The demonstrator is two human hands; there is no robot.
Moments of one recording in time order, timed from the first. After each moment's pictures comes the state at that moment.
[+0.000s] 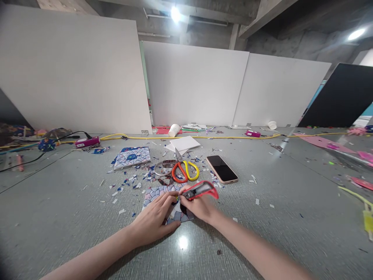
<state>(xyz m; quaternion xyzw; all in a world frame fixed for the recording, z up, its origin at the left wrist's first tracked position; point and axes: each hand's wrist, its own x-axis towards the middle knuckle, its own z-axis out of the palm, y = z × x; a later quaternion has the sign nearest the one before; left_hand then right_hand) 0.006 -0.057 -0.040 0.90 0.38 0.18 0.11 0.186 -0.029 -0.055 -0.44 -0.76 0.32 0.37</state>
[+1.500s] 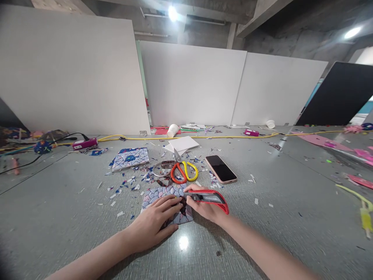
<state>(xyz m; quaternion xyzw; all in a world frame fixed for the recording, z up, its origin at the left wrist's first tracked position) 0.000 -0.057 -0.035 0.93 0.32 0.13 0.09 0.206 -0.033 -0.043 -0.47 -0.80 0.24 0.30</state>
